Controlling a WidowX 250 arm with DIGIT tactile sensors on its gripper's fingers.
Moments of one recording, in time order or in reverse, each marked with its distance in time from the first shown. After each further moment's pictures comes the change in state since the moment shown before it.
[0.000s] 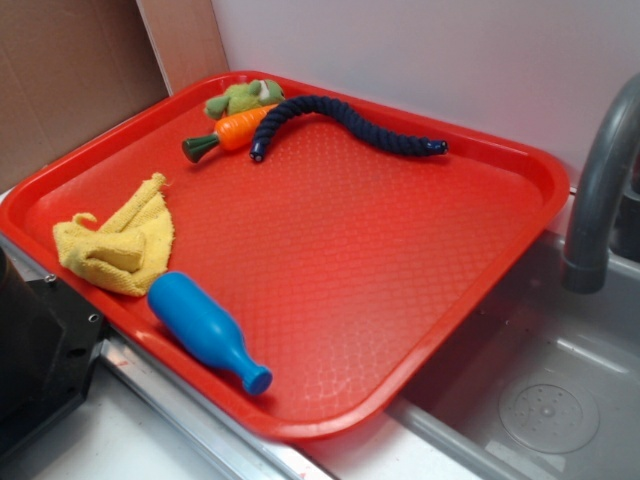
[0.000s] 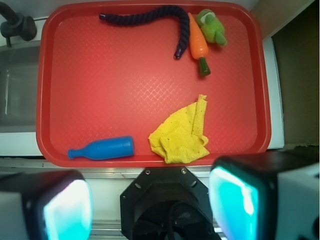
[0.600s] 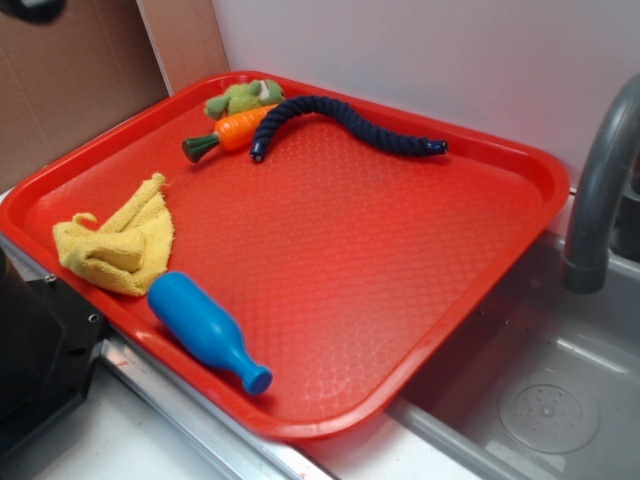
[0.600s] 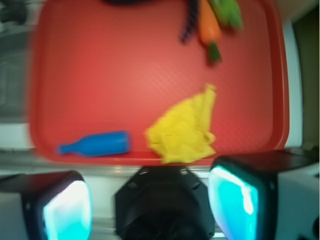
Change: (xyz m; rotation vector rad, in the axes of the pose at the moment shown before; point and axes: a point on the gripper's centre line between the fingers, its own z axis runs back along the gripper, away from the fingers) arm 0.009 0.048 -0.061 -0.084 0.147 0.084
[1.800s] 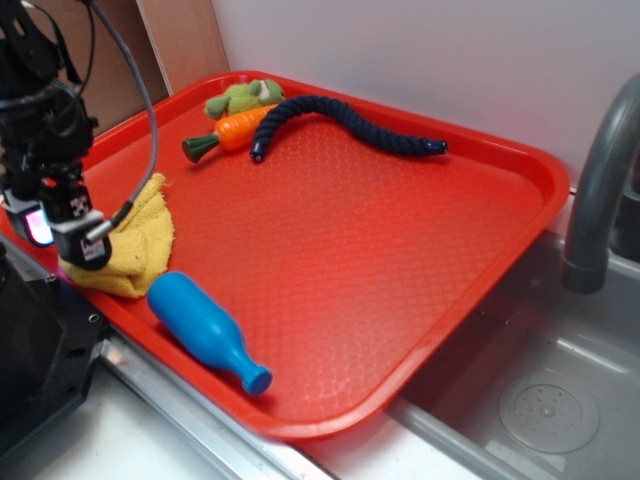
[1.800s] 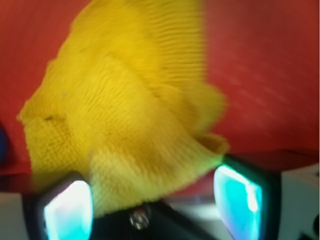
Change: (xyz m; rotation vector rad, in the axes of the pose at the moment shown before) arm -0.022 0.035 -0.145 -0.035 0.101 -0.037
